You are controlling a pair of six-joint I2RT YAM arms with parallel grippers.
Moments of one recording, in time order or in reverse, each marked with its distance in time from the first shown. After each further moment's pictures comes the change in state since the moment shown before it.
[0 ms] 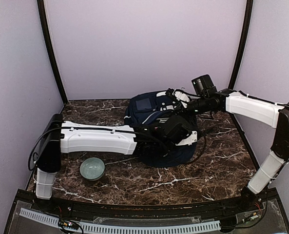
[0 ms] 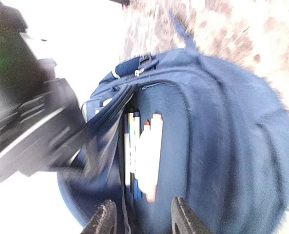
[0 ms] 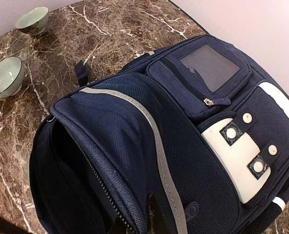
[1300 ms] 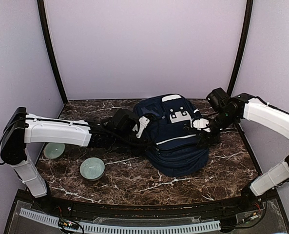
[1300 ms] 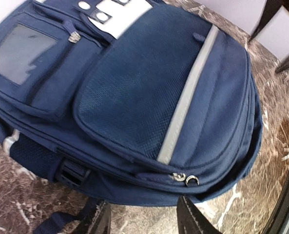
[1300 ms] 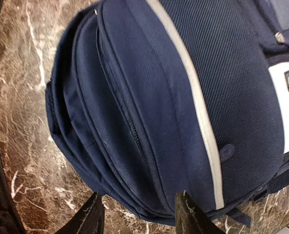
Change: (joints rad) left arm 0.232 -0.441 -0.628 0.134 0.658 -0.976; right arm -0.047 -0.233 -0.197 -0.509 0.151 -0.528
